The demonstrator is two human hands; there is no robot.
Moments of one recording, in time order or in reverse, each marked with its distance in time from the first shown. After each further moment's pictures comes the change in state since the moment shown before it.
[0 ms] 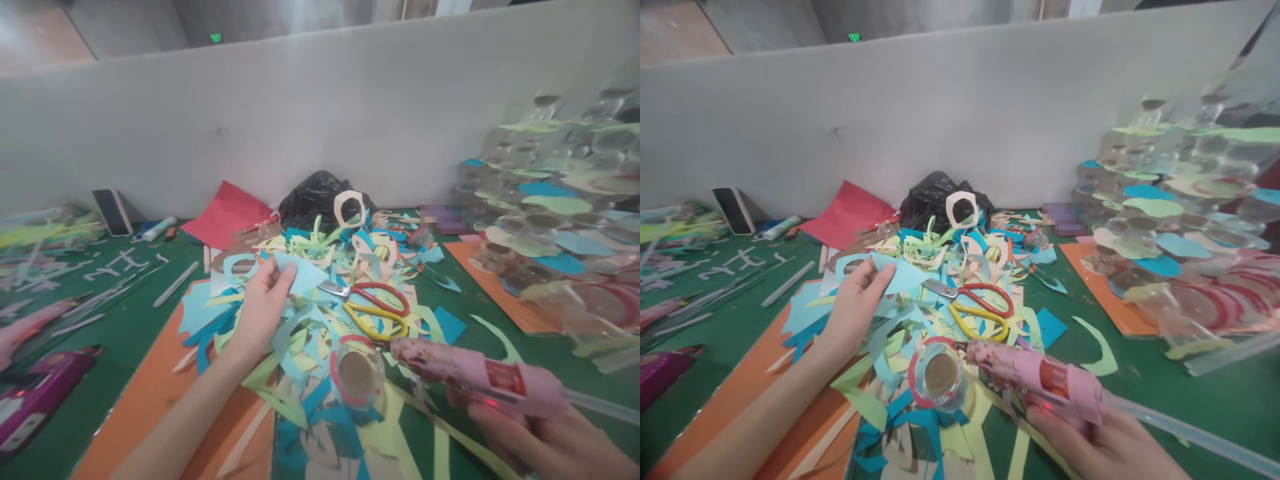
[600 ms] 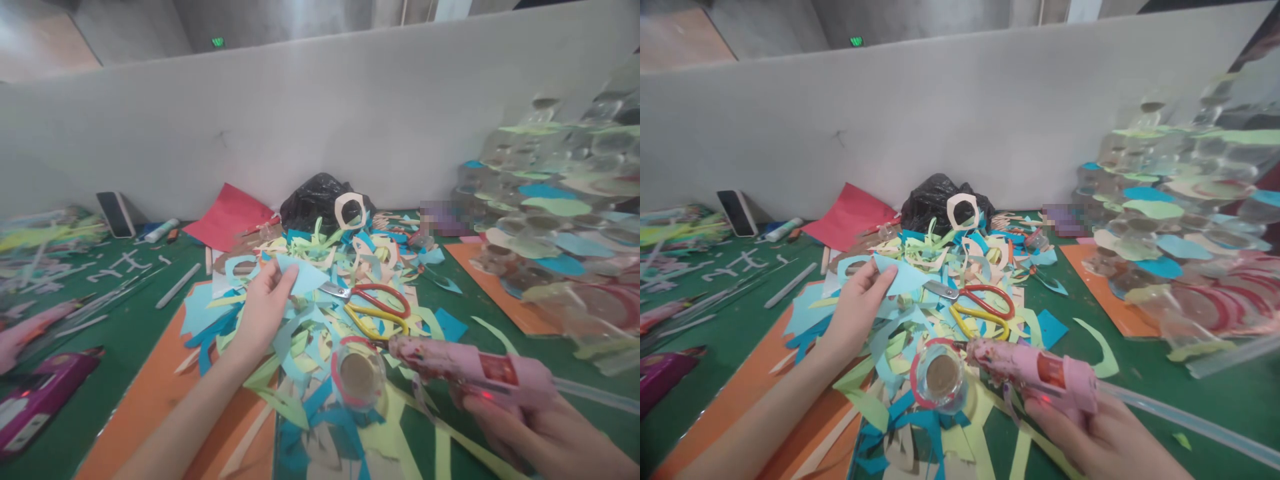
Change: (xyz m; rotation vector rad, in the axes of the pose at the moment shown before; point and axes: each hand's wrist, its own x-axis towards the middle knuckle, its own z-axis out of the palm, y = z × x) left_hand 0.000 0.004 0.001 0.028 0.003 0.012; right_hand 0.022 -0.039 -0.019 0.049 -0.112 -0.089
